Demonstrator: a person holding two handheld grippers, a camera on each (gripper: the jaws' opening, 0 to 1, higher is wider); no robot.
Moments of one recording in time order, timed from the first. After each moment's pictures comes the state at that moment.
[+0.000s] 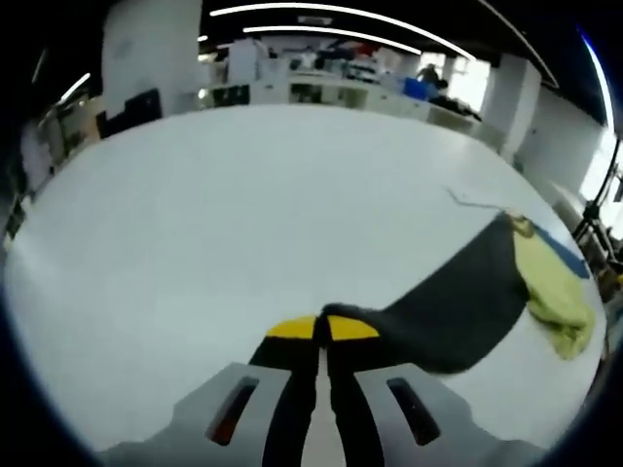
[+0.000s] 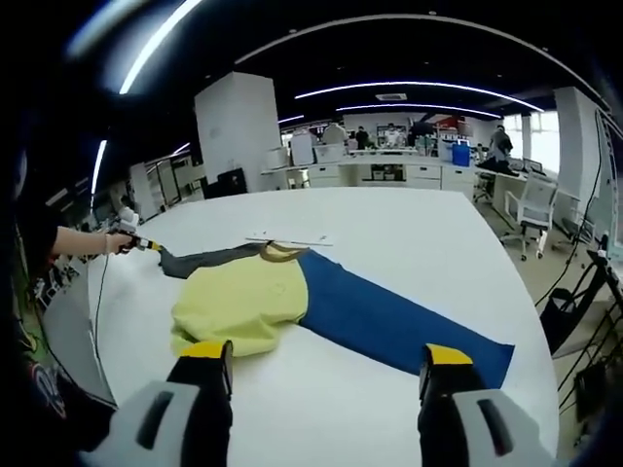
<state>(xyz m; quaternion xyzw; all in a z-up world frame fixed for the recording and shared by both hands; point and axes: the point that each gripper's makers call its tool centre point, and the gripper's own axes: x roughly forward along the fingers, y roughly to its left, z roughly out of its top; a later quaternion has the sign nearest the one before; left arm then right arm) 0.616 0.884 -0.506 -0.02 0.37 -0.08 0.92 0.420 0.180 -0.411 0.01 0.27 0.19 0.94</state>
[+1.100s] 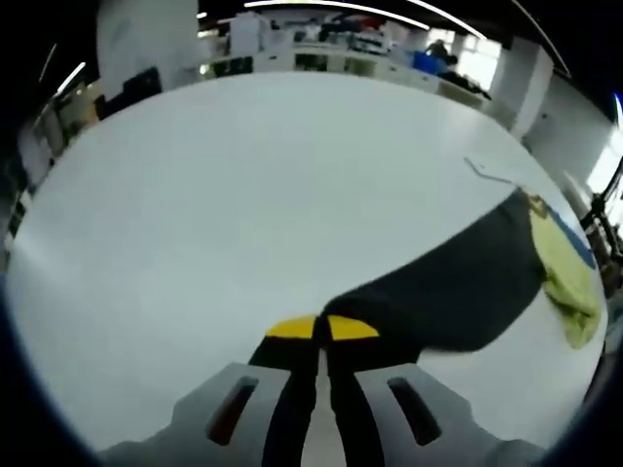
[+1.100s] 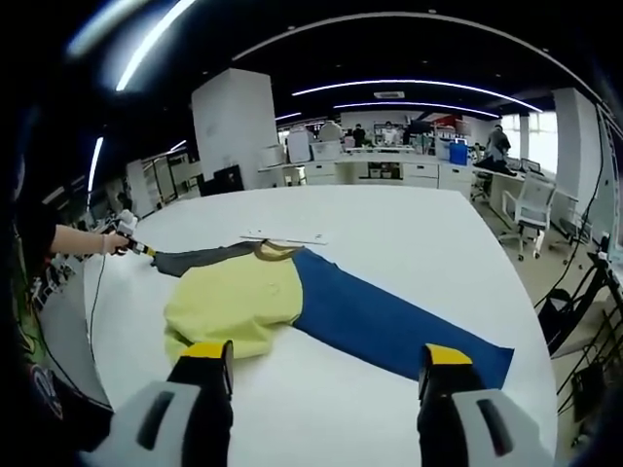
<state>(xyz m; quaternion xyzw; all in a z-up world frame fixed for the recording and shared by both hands) 0.597 0.896 -0.522 0.00 0.42 -0.08 0.90 0.428 0.181 -0.411 0.01 0.27 0.19 0.94</state>
